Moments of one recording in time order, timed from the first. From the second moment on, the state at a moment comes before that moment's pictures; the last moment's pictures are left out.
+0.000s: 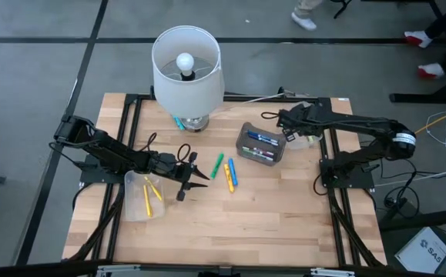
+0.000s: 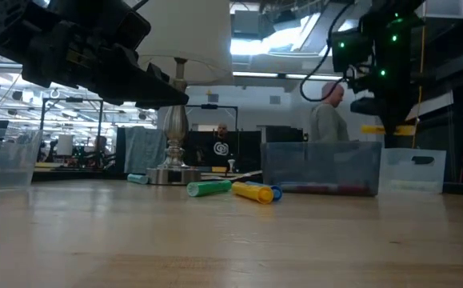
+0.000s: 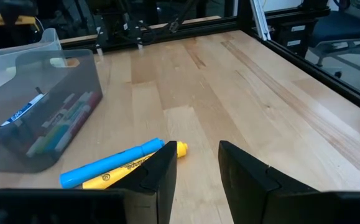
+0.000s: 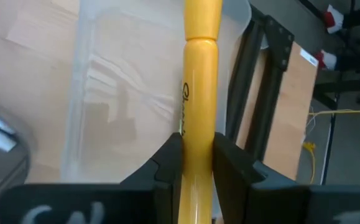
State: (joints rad) left arm -0.16 1.44 0.37 0.77 0.01 0.09; right arm -0.43 1.28 0.93 -1.19 0.60 0.72
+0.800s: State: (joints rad) left arm -0.16 1.44 0.37 0.77 0.01 0.11; right arm -0.51 1.28 0.84 -1.02 0.54 0.62
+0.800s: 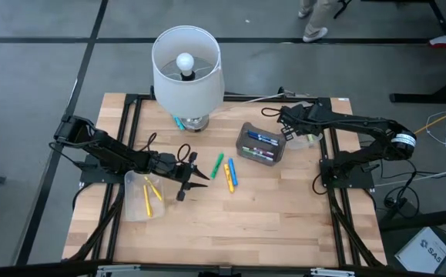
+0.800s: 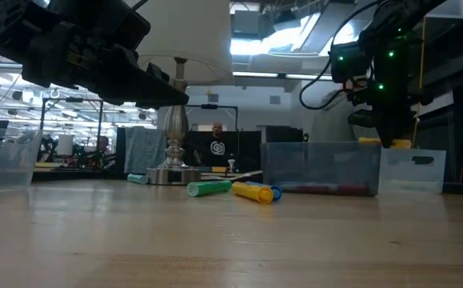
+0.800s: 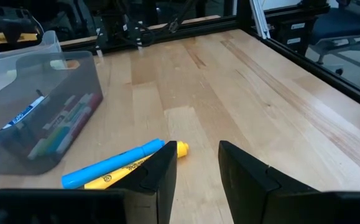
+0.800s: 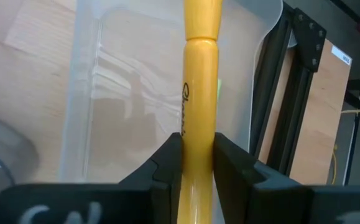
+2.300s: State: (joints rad) left arm -0.16 1.44 0.37 0.77 0.01 0.11; right arm -0.47 1.28 0.86 -1.01 0.62 0.62
